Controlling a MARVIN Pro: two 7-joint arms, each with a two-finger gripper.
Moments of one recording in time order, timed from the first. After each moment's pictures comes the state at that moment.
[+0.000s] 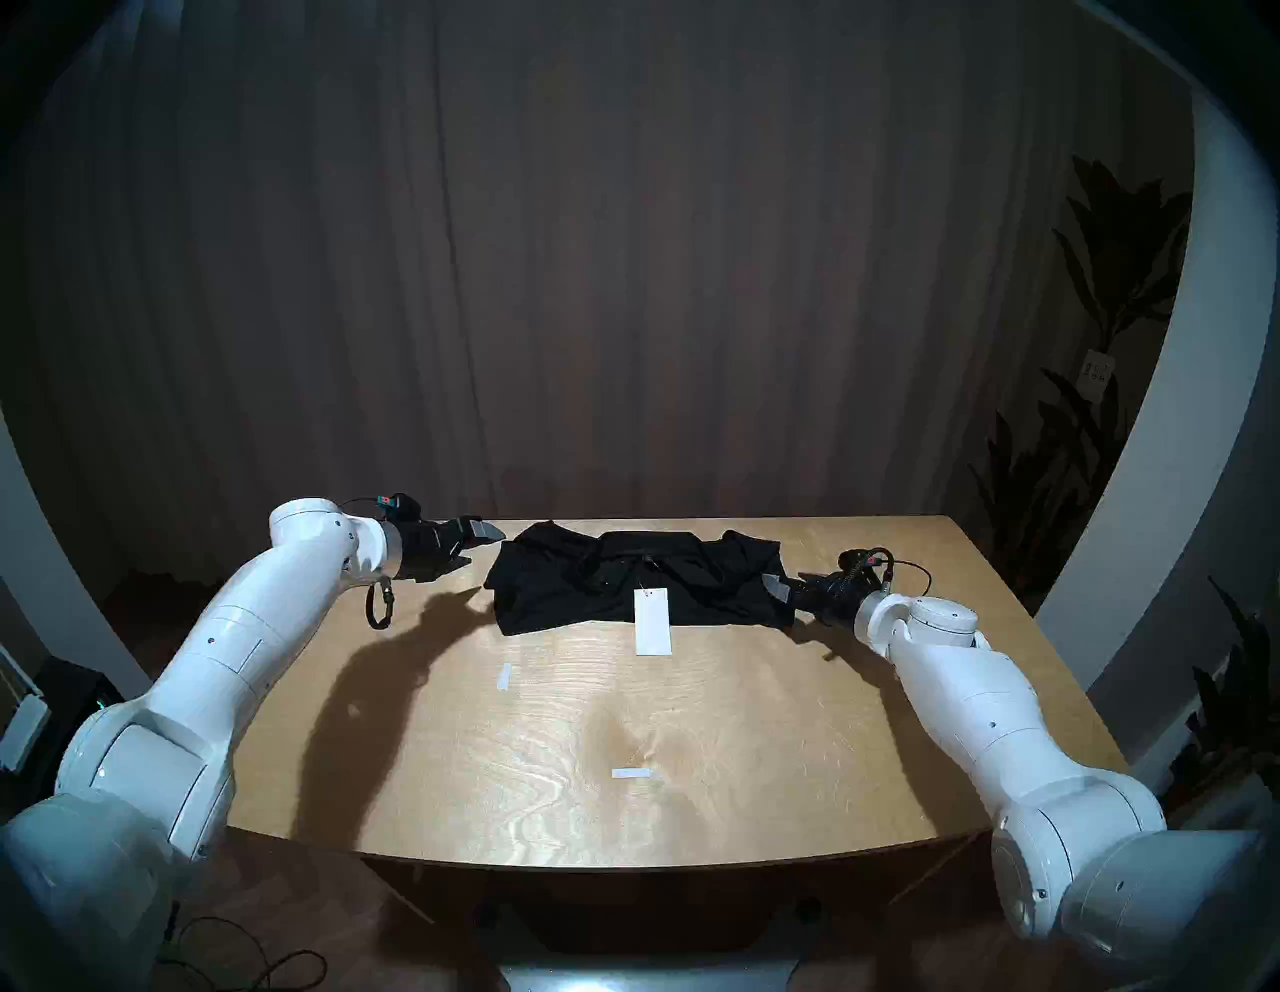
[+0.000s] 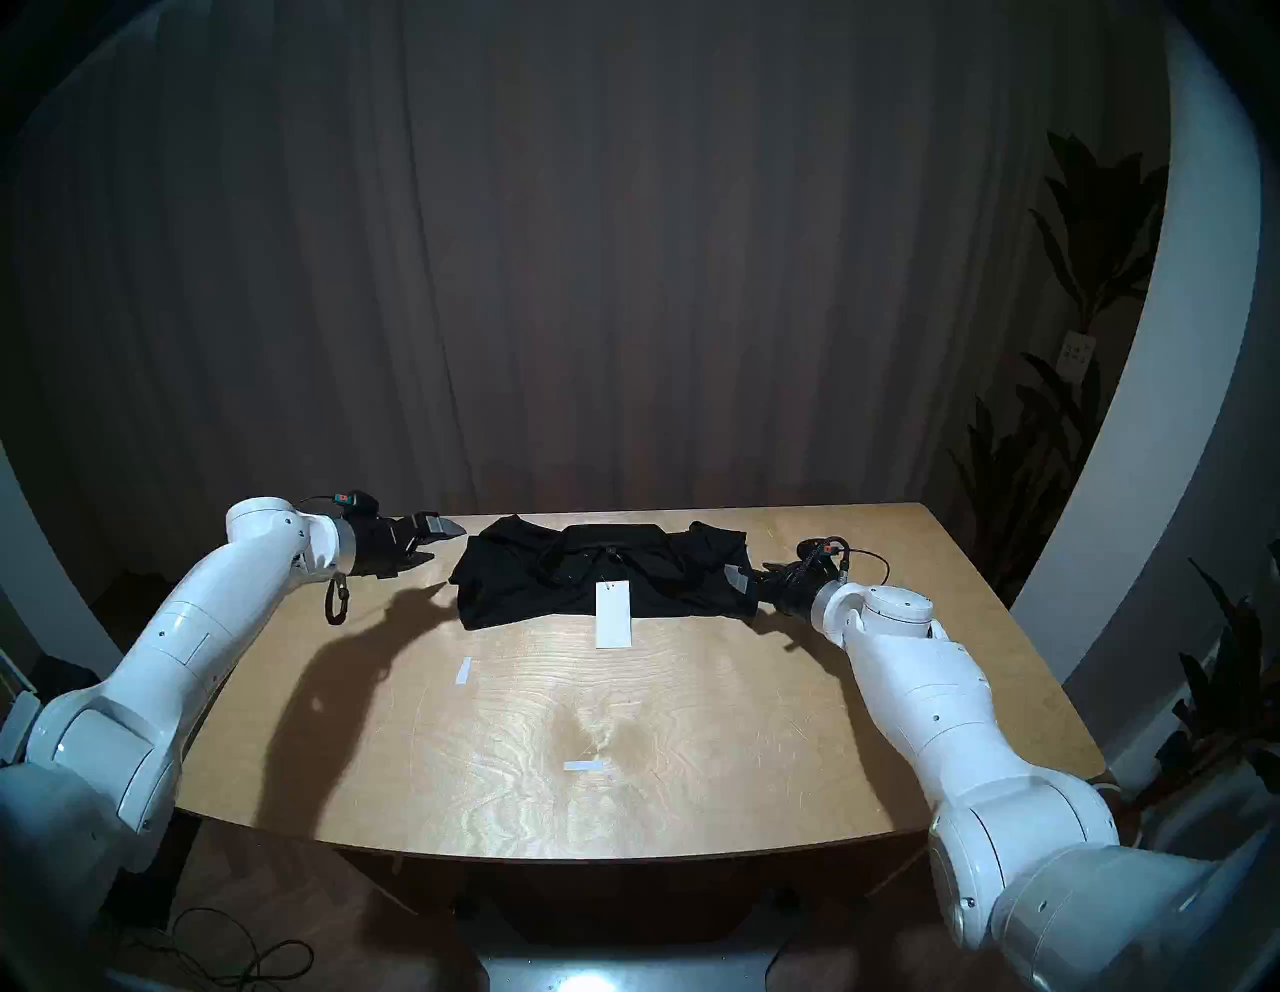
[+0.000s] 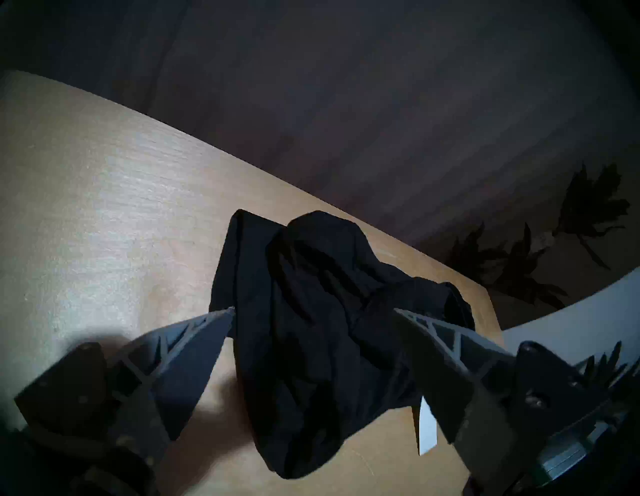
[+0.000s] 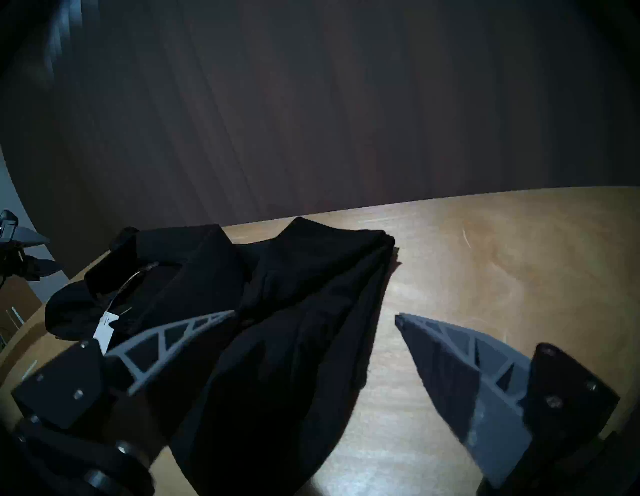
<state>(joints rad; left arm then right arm) 0.93 -0.95 -1.18 -0.98 -1.22 0.82 -0.26 -1.07 -1.24 1.48 -0.81 0.42 0.19 0.62</state>
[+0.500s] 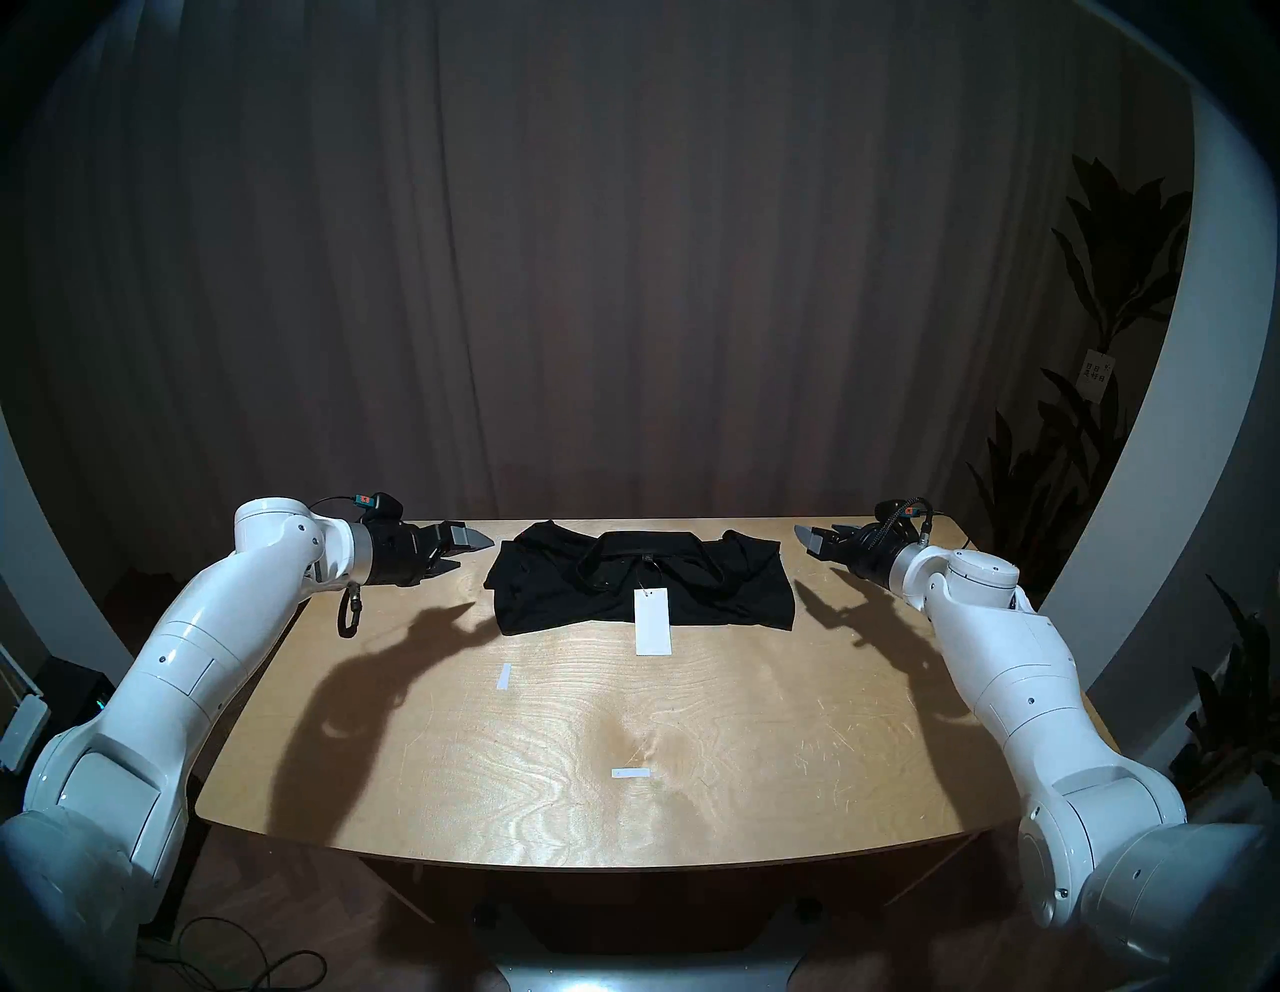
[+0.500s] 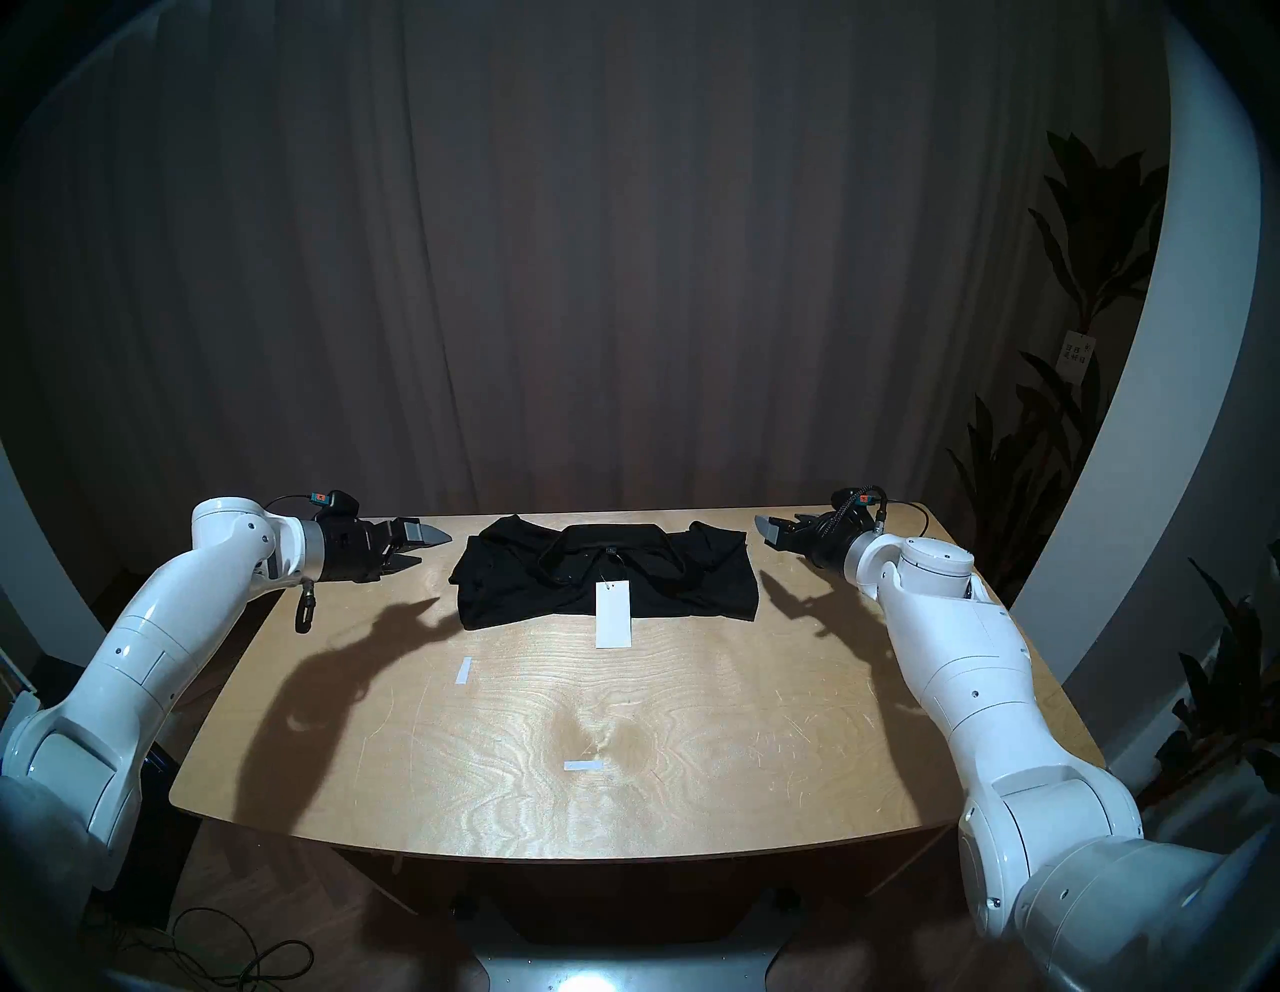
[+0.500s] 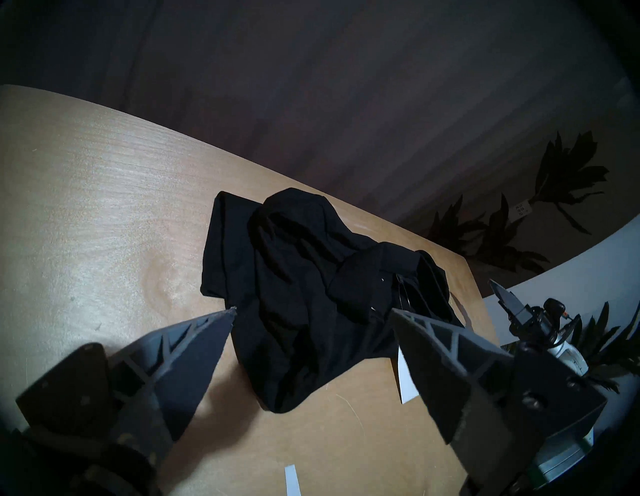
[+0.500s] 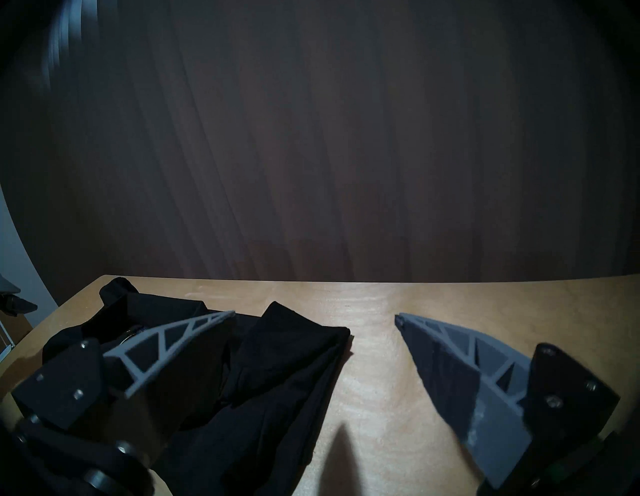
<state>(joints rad) 1.04 -0.84 -1.21 -1.16 -1.25 0.87 -0.31 -1.07 -1.19 1.52 -1.00 0.42 0.33 0.55</state>
